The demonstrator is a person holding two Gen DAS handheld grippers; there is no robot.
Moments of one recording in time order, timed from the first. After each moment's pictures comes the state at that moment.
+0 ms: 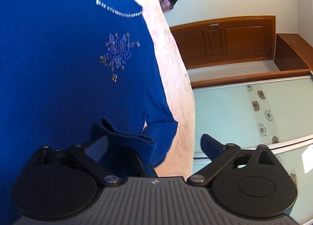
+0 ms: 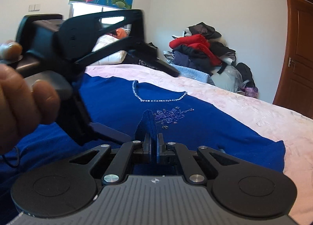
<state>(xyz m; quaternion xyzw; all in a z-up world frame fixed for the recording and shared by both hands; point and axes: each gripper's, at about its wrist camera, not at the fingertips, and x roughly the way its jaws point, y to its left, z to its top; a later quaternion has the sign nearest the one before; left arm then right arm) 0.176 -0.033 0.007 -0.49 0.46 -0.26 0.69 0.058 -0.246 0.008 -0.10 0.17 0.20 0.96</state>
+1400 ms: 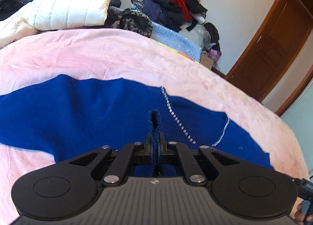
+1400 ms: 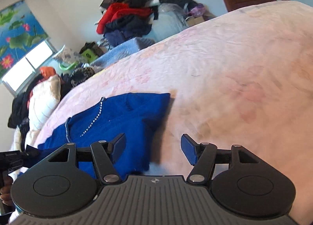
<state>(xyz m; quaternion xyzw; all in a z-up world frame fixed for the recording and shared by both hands) 0.254 0.083 0.077 -0.20 0.35 -0.04 0.91 0.224 -0.393 0.011 0.23 0.33 0.09 0.91</state>
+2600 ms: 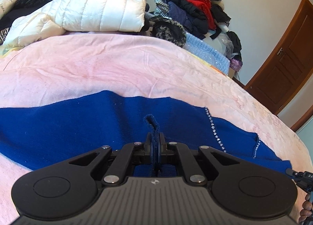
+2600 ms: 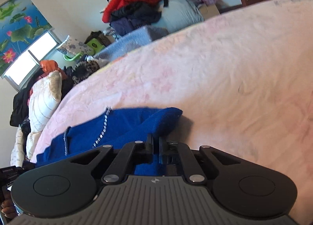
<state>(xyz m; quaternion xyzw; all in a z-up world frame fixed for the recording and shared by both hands) 0.270 0.153 0.066 -0.21 0.37 0.03 0.91 0.306 -0.366 0.016 0.26 0.35 0.13 0.89</state>
